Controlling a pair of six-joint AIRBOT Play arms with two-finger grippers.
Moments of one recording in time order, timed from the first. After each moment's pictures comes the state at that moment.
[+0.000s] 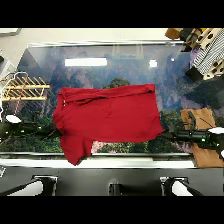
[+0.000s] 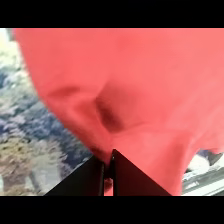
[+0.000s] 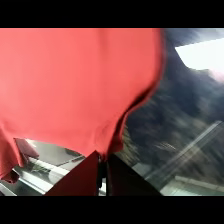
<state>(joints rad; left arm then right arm) 0.31 -1.30 0.72 0.92 -1.18 -1.24 -0.51 -1.18 0.59 -0.71 1.25 1.00</state>
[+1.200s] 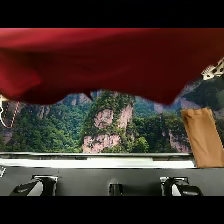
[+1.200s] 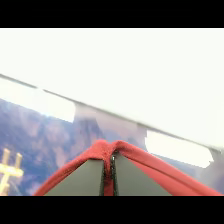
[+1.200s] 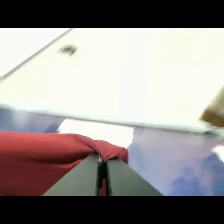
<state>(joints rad) 0.24 -0.84 1.90 1.32 -1.22 -1.81 -0.14 -0.71 1.82 -1.14 1.19 1.43</state>
